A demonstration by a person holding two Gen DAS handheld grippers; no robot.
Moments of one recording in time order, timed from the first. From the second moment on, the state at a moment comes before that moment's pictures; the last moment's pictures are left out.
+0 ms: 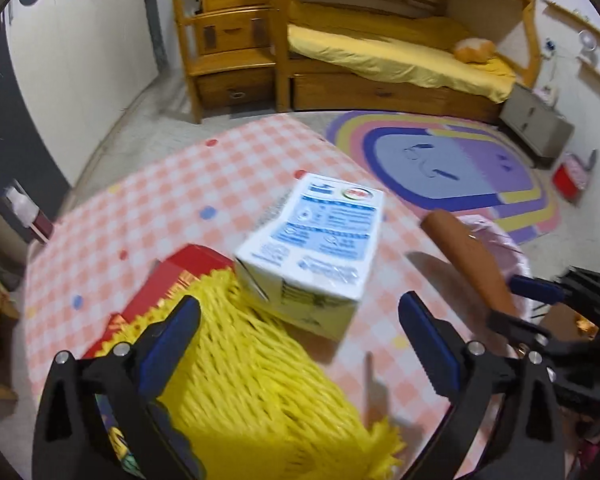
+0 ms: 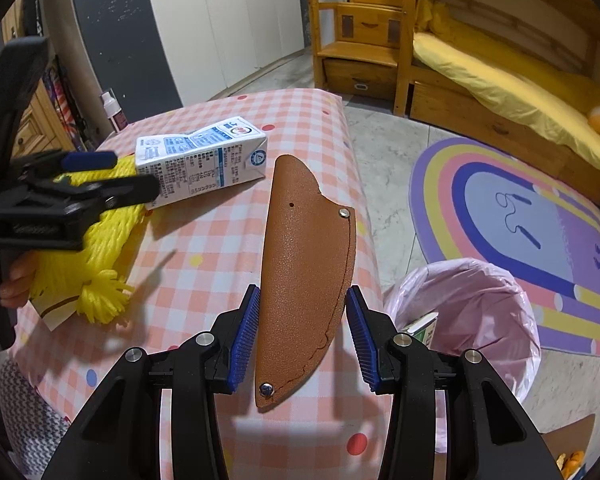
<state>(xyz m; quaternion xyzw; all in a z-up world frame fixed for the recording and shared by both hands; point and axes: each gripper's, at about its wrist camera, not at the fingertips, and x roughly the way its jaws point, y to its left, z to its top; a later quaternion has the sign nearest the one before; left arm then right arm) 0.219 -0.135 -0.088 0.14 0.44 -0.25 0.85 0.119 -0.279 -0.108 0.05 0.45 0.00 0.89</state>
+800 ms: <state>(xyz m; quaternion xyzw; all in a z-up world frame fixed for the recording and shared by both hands) 0.152 -0.144 -0.061 0.09 0.38 -0.27 0.88 0.062 -0.301 -0.077 0.08 0.41 -0.01 0.91</state>
